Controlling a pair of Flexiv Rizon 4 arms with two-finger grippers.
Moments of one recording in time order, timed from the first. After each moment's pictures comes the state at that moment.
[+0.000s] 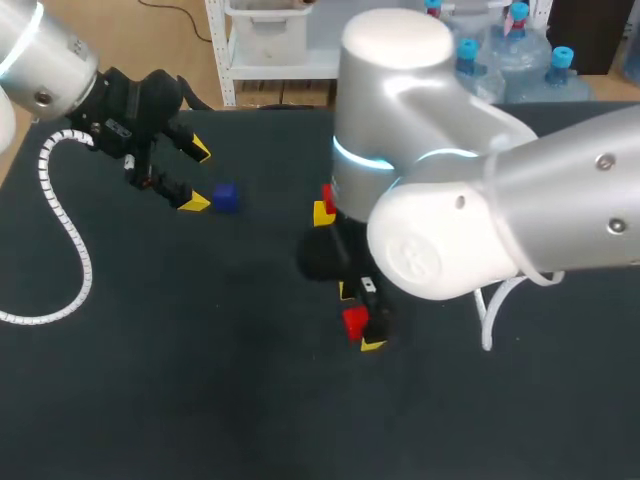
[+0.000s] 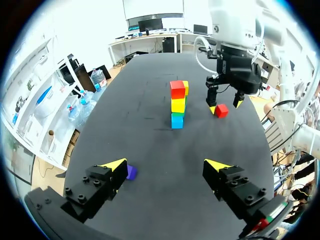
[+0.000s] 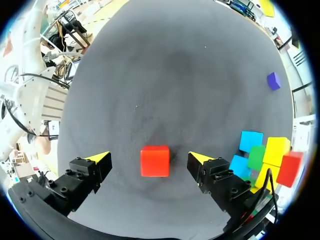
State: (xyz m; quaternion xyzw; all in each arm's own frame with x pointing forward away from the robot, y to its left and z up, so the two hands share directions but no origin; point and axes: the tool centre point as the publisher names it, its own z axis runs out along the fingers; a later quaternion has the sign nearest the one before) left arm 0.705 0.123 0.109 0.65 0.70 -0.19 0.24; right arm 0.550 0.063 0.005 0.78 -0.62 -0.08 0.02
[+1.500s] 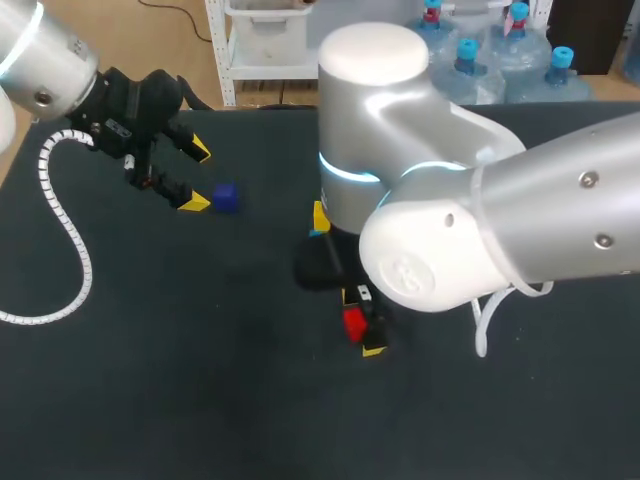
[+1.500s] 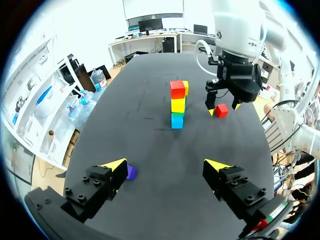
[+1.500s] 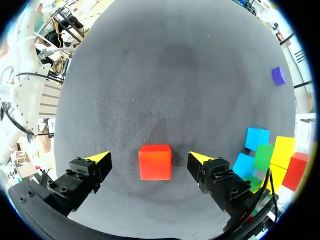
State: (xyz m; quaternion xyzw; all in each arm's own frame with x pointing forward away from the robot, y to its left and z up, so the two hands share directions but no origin) left arm 0.705 0.123 0.109 0.65 0.70 -0.19 0.24; right arm 0.550 0.059 -0.005 0.78 -0.62 -0.06 0.04
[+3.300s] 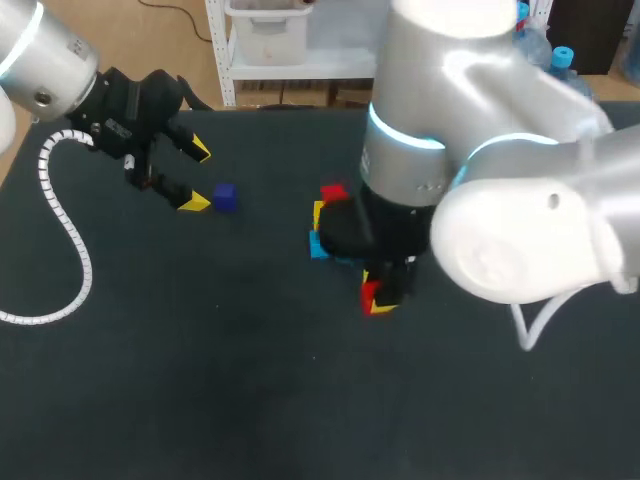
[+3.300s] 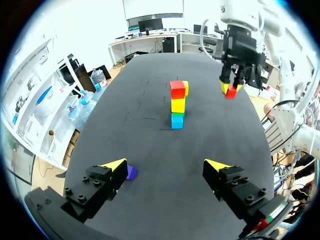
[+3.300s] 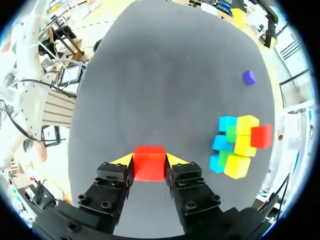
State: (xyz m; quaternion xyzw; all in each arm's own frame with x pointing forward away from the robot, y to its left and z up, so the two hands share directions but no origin) left arm 0.705 0.123 0.109 0.65 0.70 -0.19 0.24; right arm 0.547 0.041 0.064 0.76 -0.65 -0.05 -0.04
